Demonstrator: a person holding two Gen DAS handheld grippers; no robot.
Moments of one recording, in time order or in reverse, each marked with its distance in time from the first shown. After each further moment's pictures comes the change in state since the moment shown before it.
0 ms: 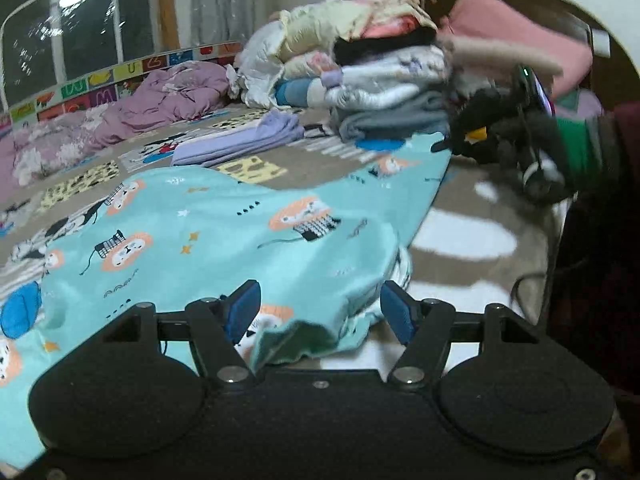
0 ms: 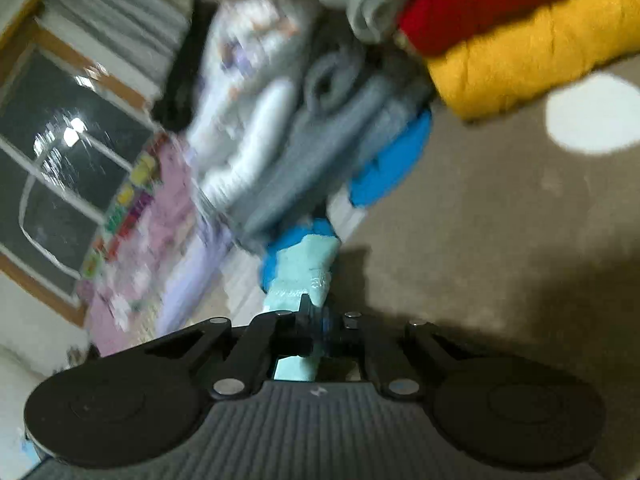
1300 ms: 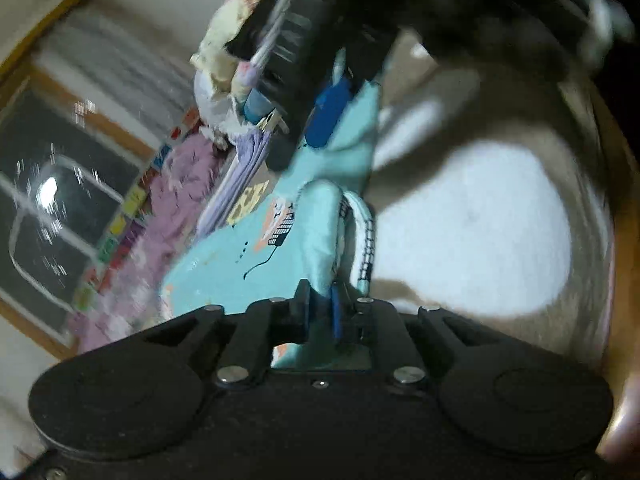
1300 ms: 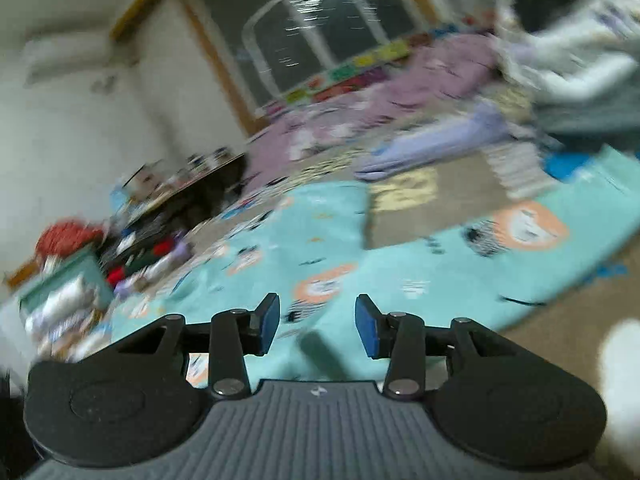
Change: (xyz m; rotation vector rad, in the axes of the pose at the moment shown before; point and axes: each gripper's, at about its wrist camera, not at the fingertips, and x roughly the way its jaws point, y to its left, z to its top) left arm 0.027 -0.086 -0.022 0.627 0.063 0.250; right arm -0.079 0.091 -0.150 -0.746 0.261 0.517
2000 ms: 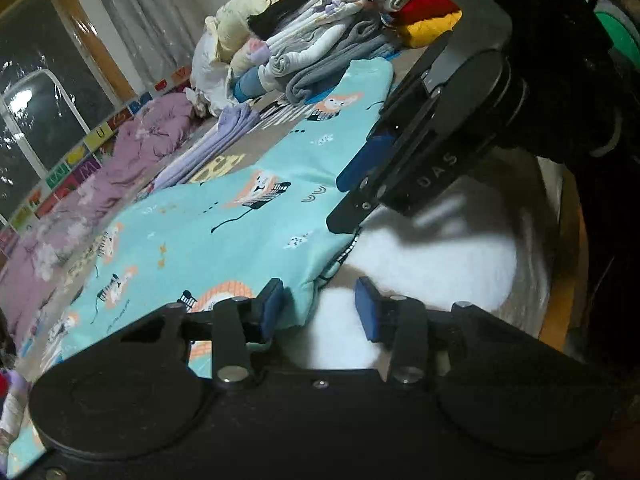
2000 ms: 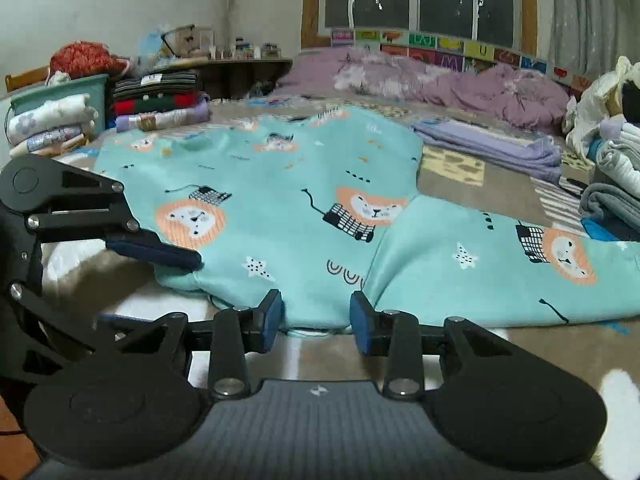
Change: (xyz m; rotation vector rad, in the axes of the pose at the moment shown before) left arm -0.011 0.014 -0.012 -0.247 -0.012 -0.172; right arm 0.022 0.048 -0.030 -0.435 0.226 -0.103
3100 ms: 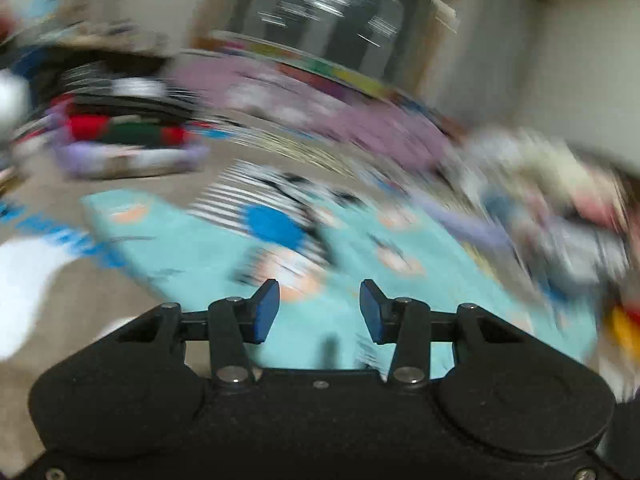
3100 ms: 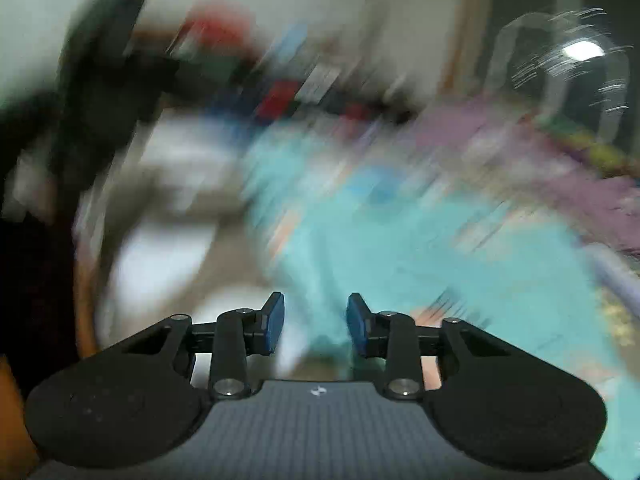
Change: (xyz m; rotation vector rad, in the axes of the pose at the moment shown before) left arm -0.081 0.171 -0.111 -0.916 -0.077 0.280; right arm 0.058 0.153 0.025 -0.438 -0.053 0.209
